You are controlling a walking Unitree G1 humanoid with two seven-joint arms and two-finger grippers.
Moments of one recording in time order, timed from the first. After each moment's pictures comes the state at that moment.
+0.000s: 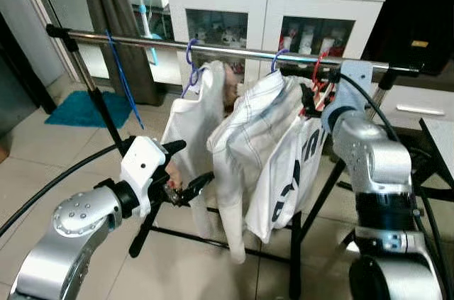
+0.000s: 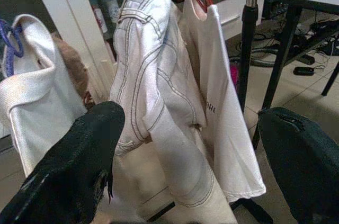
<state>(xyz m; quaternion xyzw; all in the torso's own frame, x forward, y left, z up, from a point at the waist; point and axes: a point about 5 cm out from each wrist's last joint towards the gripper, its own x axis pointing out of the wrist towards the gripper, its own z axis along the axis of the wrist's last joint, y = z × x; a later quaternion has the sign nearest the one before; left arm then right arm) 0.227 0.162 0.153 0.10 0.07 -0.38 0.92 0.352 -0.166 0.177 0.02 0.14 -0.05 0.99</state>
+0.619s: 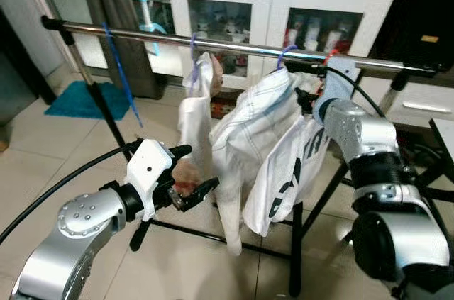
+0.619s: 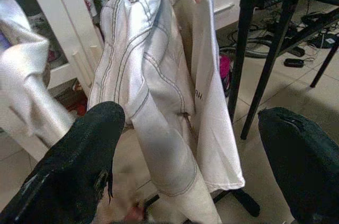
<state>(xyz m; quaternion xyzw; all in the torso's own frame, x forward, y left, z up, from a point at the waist) 0.223 0.156 0.151 0.10 0.09 -0.40 0.91 0.387 -0.166 0.166 0.04 0.21 -0.04 0.98</state>
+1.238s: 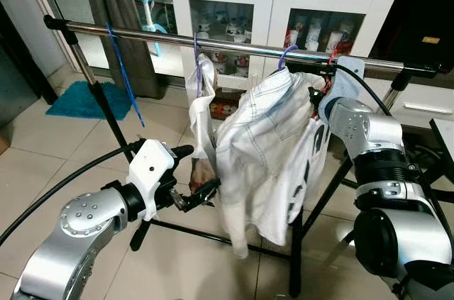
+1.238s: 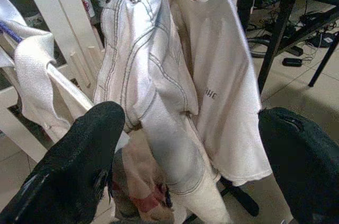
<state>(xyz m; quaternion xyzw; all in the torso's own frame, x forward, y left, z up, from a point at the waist) 0.224 0.153 0.151 0.10 0.09 -0.40 0.91 0.386 -0.175 0.167 0.06 0.21 -0.06 0.97</state>
